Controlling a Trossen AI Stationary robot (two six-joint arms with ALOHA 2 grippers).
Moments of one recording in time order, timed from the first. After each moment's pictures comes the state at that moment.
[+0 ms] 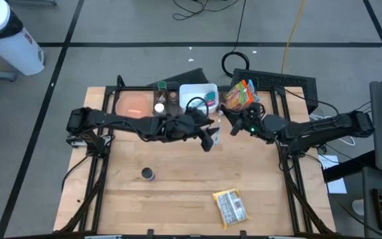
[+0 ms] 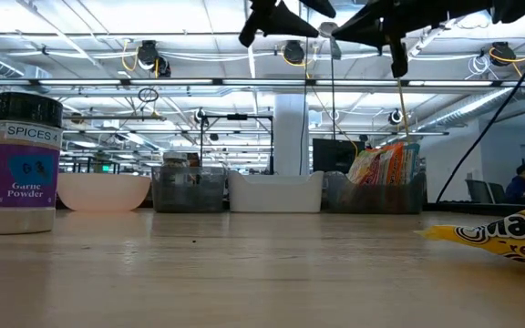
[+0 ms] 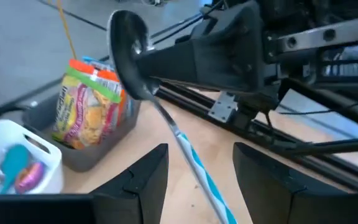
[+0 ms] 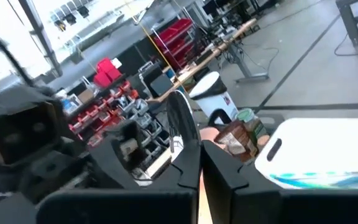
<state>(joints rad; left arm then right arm) -0.06 1.73 1.47 -0.09 -0.38 -0.39 0.04 1.02 0.61 0.44 0.61 0.65</state>
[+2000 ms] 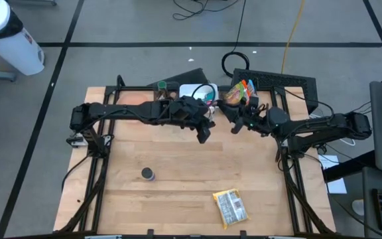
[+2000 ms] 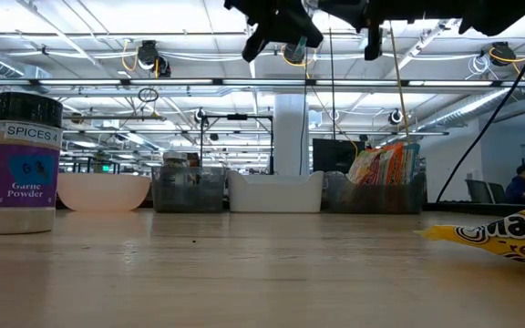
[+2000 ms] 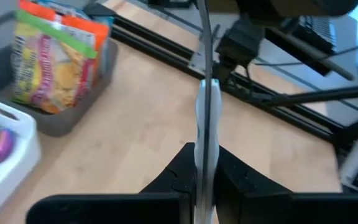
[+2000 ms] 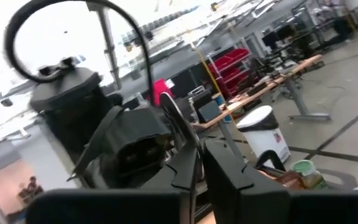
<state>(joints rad) 0.08 1.75 1.58 -0.35 -0.01 -0.38 -0.07 1.10 0.61 0.79 0.32 0.46</state>
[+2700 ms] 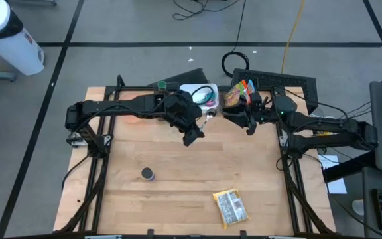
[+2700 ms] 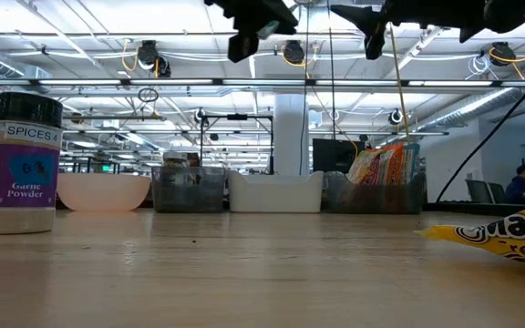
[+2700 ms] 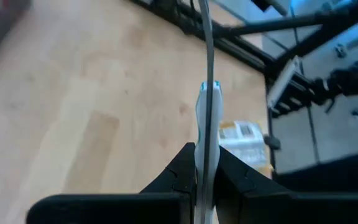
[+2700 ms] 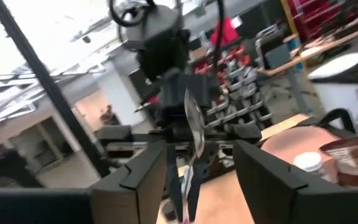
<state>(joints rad) 0.13 1.70 1.58 -0.56 0.36 -0.37 -0.29 0.94 0.62 0.52 -0.31 0.53</state>
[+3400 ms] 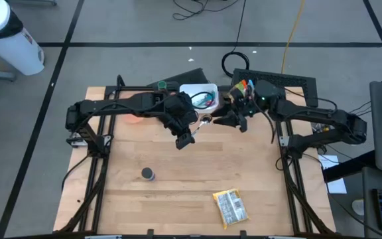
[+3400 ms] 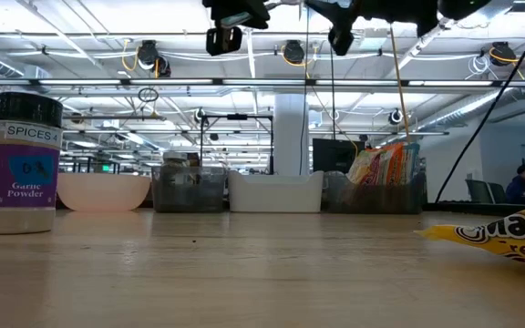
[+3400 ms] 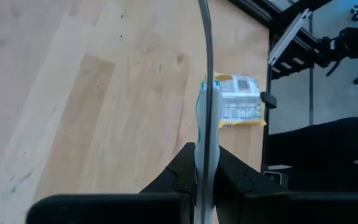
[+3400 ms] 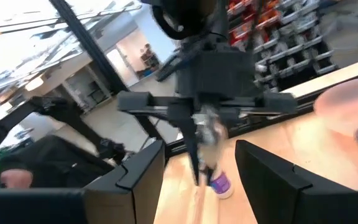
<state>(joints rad) 0.12 1.69 1.67 -0.84 0.42 -0.36 -0.37 1.17 0.88 0.31 -0.68 0.51</state>
